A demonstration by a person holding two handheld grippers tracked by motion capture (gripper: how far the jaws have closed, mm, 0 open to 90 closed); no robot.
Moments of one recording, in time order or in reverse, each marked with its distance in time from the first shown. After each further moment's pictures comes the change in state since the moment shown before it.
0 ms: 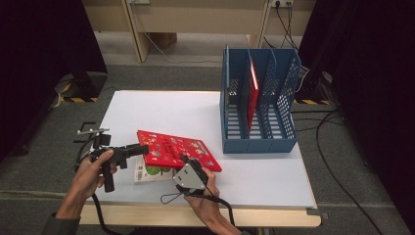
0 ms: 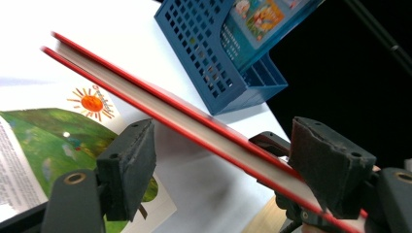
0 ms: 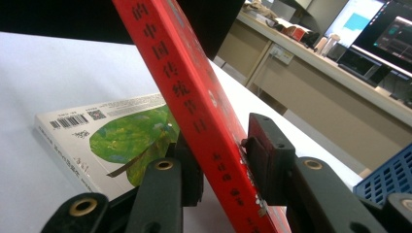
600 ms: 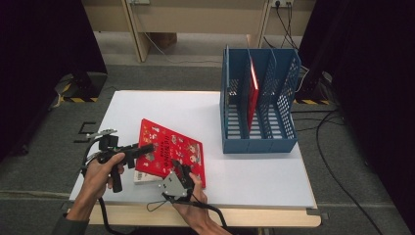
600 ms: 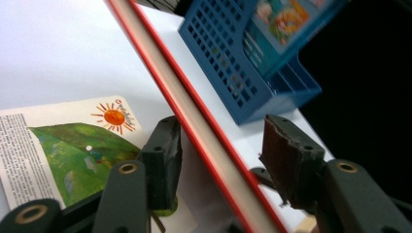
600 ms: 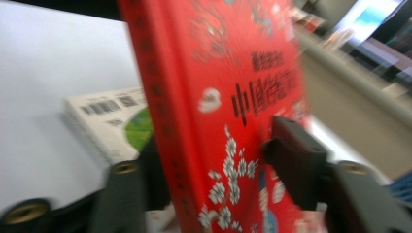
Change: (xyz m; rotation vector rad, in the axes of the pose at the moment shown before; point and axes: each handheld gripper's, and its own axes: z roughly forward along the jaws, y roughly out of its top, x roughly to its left) left arm -0.020 -0.009 0.020 0.000 0.148 0.118; right arm 0.039 -0.004 0.015 0.031 -0.023 -0.087
